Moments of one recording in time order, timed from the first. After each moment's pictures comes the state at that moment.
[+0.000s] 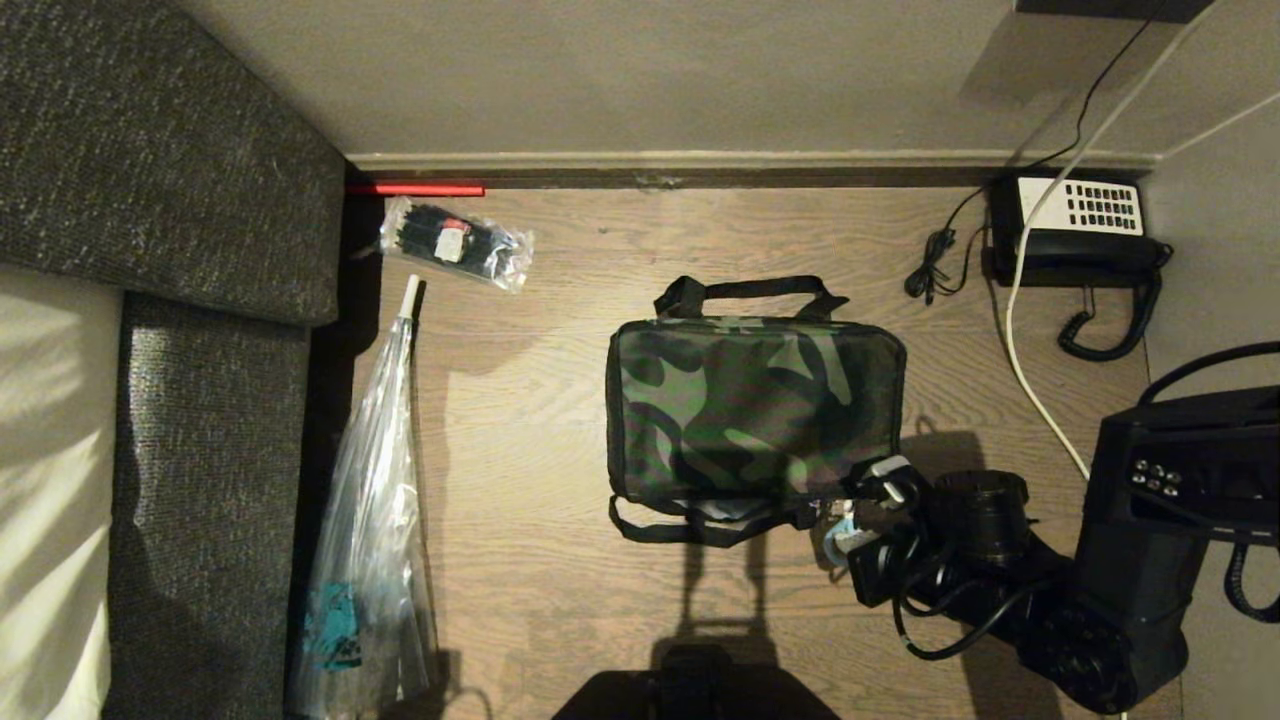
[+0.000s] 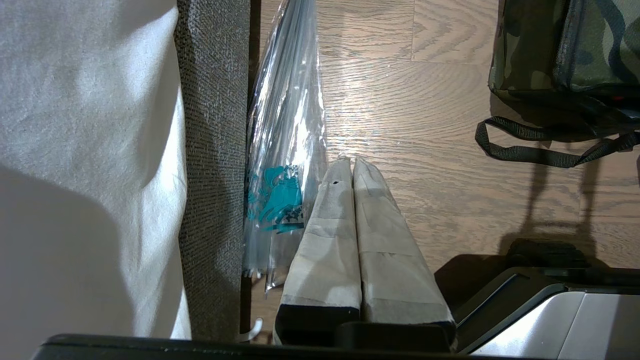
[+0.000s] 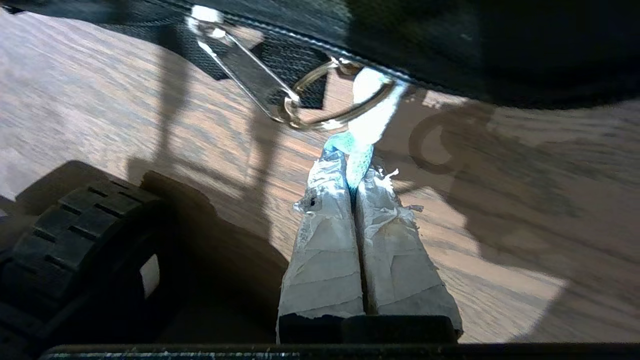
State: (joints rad) left arm 0.00 0.00 0.00 0.00 0.00 0.00; right arm 0.33 2.24 -0.45 -1.24 0.06 -0.09
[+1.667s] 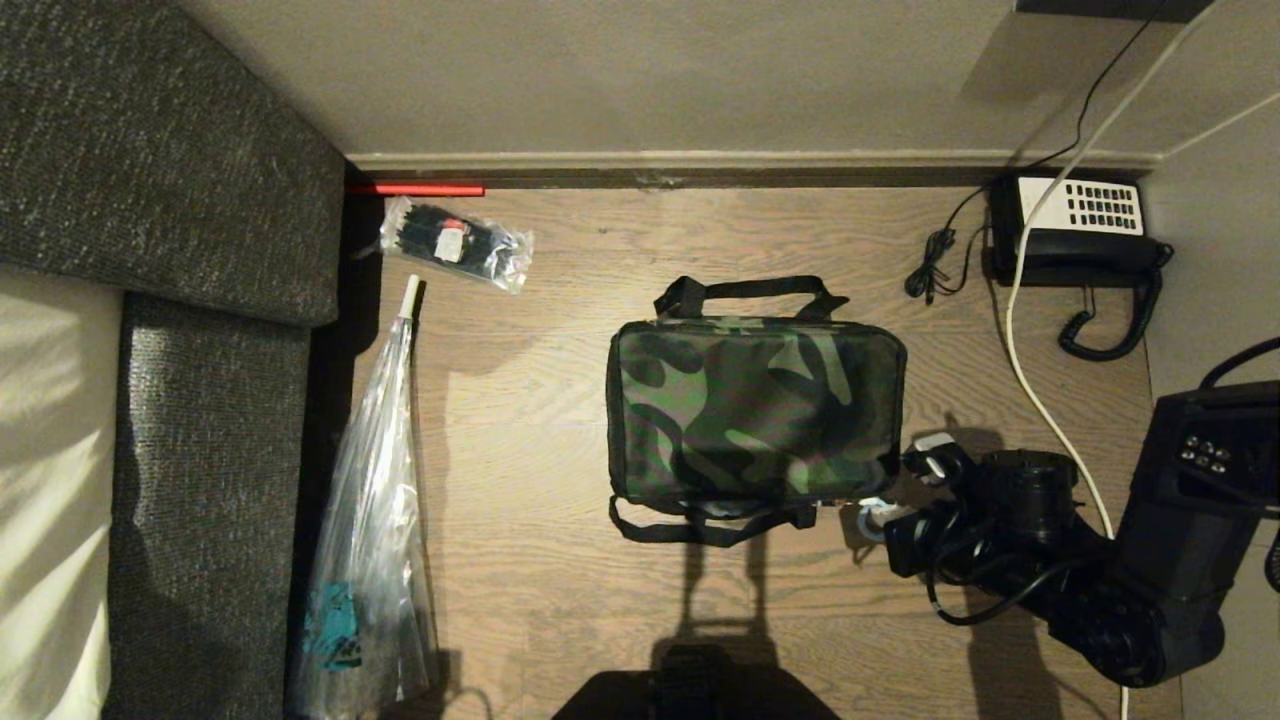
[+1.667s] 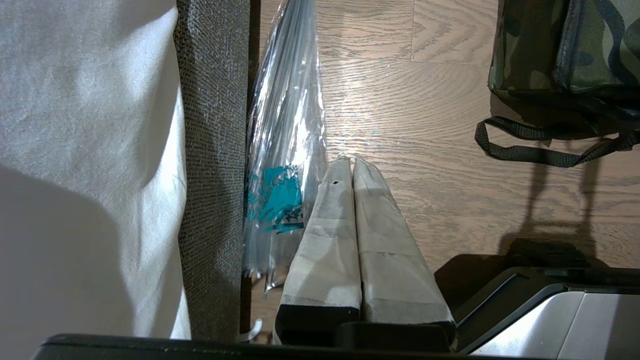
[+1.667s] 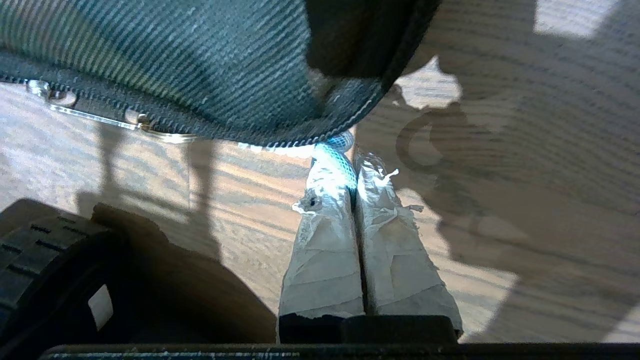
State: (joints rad) left arm 0.00 0.00 0.00 0.00 0.00 0.00; right arm 0.21 2.20 -0.46 -1.24 0.06 -0.11
